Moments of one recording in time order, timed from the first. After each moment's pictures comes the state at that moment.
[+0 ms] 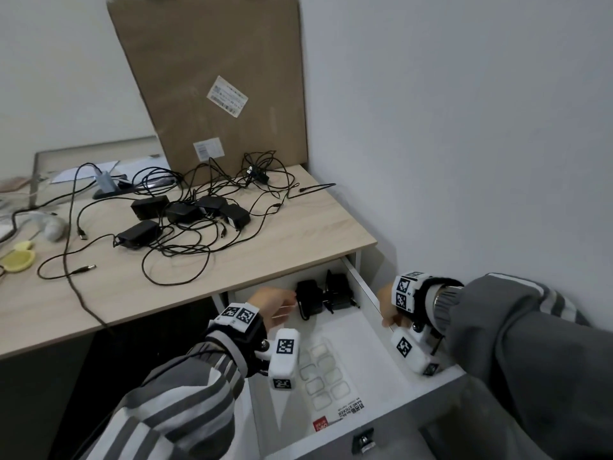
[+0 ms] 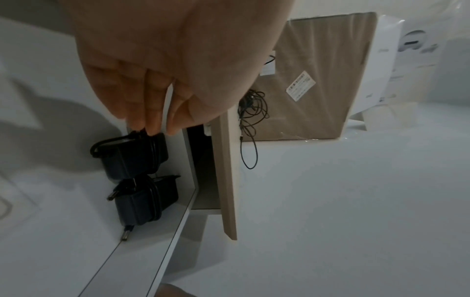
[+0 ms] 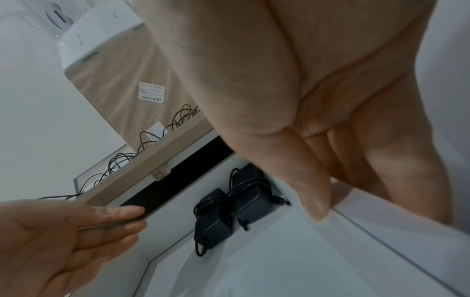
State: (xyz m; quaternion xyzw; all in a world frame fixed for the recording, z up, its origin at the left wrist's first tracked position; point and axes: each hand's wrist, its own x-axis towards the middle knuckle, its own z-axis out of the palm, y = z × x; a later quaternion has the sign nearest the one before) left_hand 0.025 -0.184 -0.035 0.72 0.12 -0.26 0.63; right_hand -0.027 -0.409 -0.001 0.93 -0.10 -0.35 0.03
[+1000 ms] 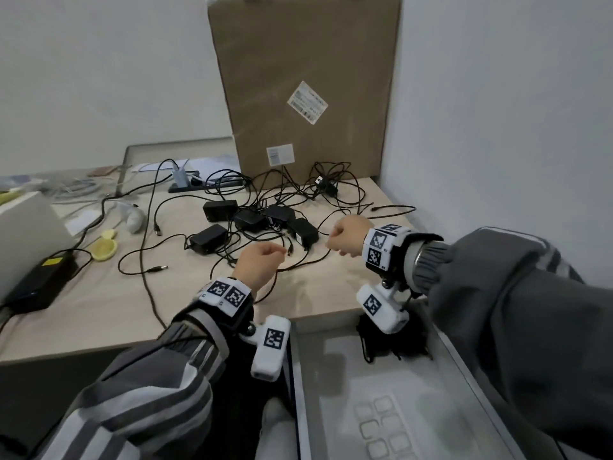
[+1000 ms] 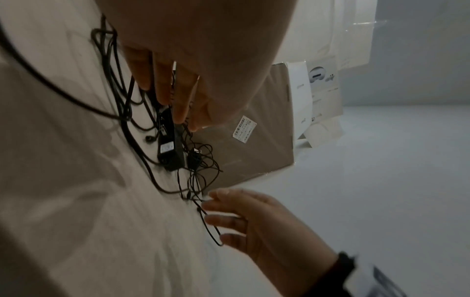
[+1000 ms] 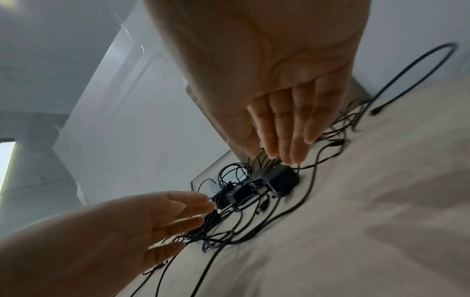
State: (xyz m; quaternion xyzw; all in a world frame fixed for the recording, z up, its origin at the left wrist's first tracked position) left_hand 0.107 -0.075 0.056 0.85 0.04 0.02 0.52; right_hand 0.142 -0.265 0.091 0.96 0.03 -0.07 -0.27
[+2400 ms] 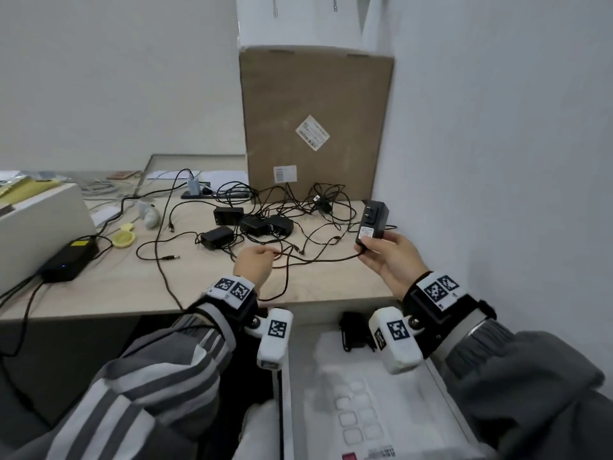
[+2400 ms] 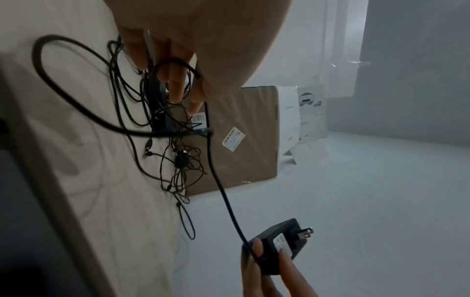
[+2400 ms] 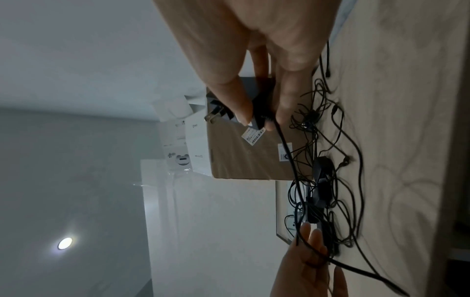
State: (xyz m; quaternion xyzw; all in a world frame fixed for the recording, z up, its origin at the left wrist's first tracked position) left_hand 0.046 -0.083 0.062 0.80 0.09 0.10 0.58; right_hand 0.010 -0.314 0.096 0.53 -0.05 0.06 -0.84
